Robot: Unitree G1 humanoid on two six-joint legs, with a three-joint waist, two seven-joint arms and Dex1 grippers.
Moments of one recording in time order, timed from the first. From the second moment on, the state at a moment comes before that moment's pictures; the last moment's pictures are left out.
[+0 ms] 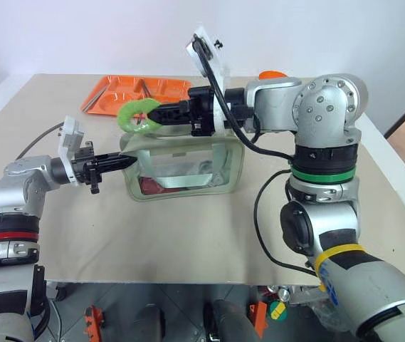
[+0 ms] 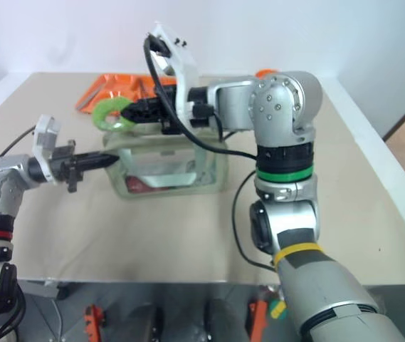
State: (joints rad) left arm -0.72 0.68 0.15 0.48 -0.49 0.39 -1.44; right arm -1.30 -0.24 -0.05 0.07 0.73 1.44 0.50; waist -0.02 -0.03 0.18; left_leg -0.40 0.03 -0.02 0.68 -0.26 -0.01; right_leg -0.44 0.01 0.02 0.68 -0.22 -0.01
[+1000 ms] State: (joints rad) left arm -0.64 0.70 0.17 0.37 -0.55 0.43 -1.40; right arm -1.28 -0.66 0.33 0.06 0.47 0.91 1.09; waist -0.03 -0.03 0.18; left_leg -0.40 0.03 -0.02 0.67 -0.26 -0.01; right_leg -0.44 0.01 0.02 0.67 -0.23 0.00
